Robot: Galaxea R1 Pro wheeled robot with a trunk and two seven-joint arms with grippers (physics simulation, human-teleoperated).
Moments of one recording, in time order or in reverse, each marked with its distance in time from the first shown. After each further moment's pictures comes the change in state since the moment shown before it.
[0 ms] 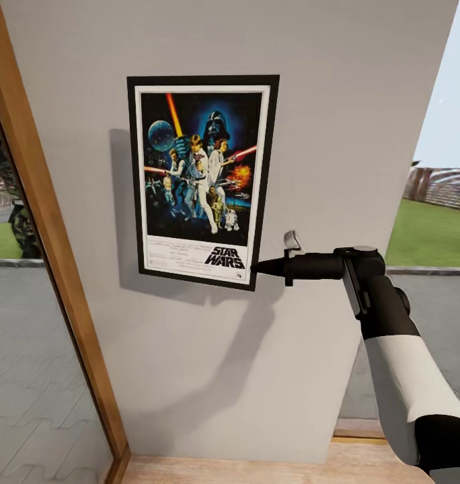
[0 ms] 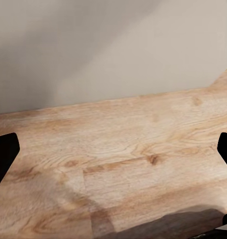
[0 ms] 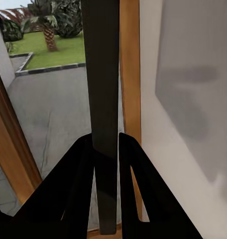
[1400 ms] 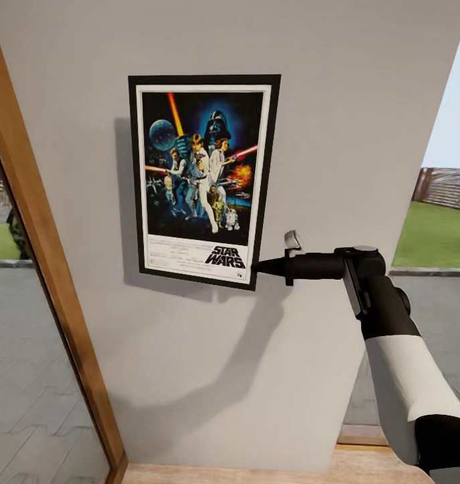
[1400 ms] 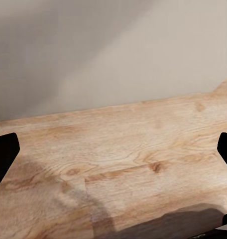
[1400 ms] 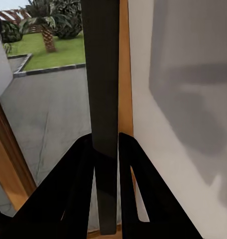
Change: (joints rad) left arm 0.000 -0.001 0.000 0.000 0.000 0.000 0.000; right arm 0.000 0.000 -0.004 0.000 -0.001 0.001 0.000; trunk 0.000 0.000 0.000
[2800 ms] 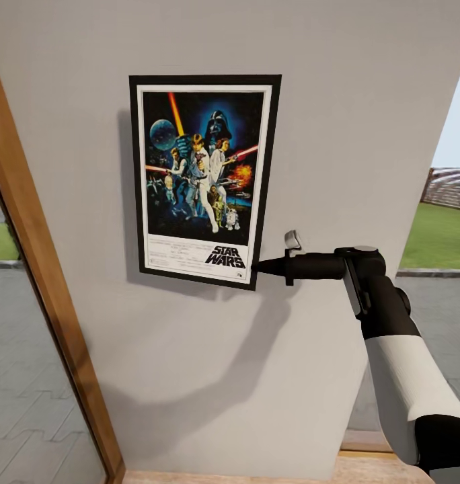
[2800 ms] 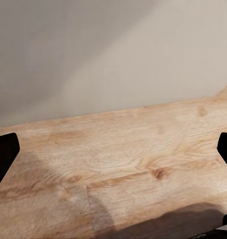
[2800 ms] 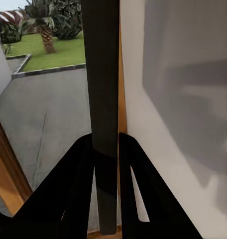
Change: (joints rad) left arm 0.000 0.000 0.001 0.000 0.000 0.000 0.000; right arm 0.000 0.000 -0.002 0.002 -0.001 0.000 0.000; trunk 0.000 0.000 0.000
